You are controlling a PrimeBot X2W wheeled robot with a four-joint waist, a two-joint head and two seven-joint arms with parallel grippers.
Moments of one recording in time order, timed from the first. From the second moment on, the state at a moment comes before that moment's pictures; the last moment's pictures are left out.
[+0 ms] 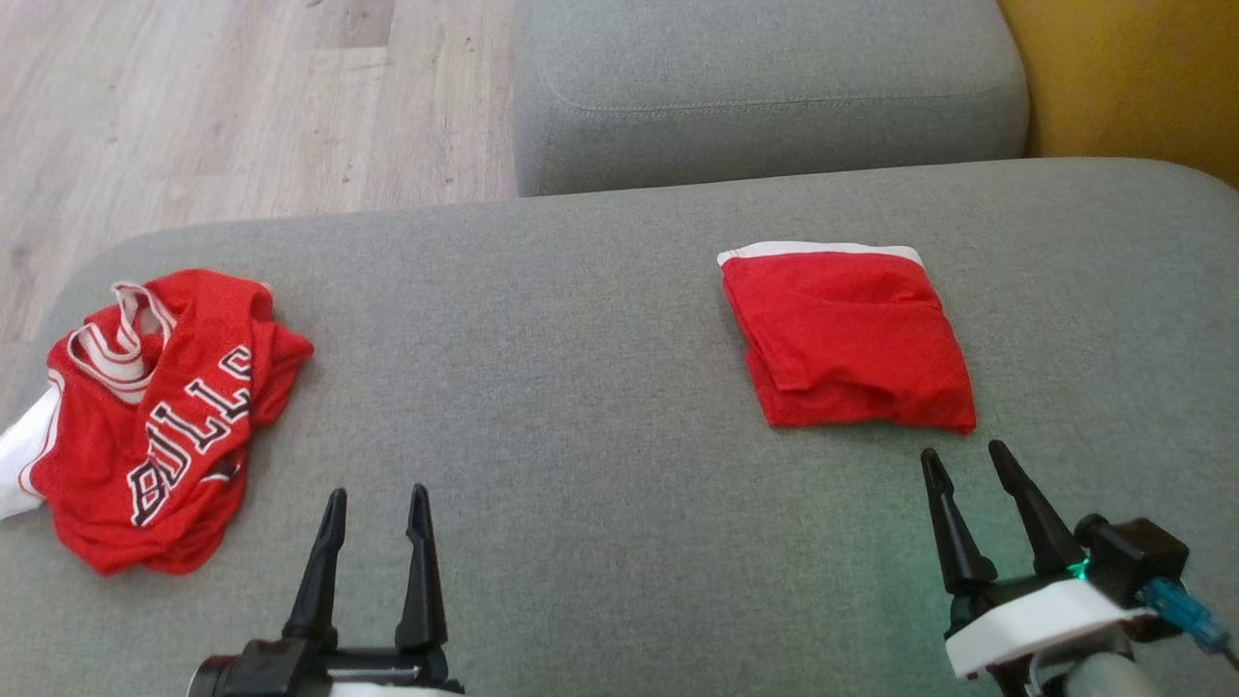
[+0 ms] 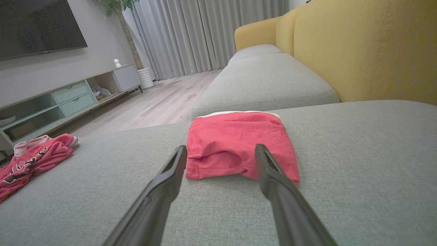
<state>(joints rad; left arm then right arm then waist) 0.15 0.05 -0.22 0.04 -0.23 0.05 -0.26 0.02 -0.20 0.21 0.30 0.37 0.13 -0.25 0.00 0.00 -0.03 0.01</state>
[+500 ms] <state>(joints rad) 0.15 0.05 -0.21 0.06 -0.22 0.03 -0.26 0.02 -0.17 0.20 0.29 0.32 0.13 -0.25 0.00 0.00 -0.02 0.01</state>
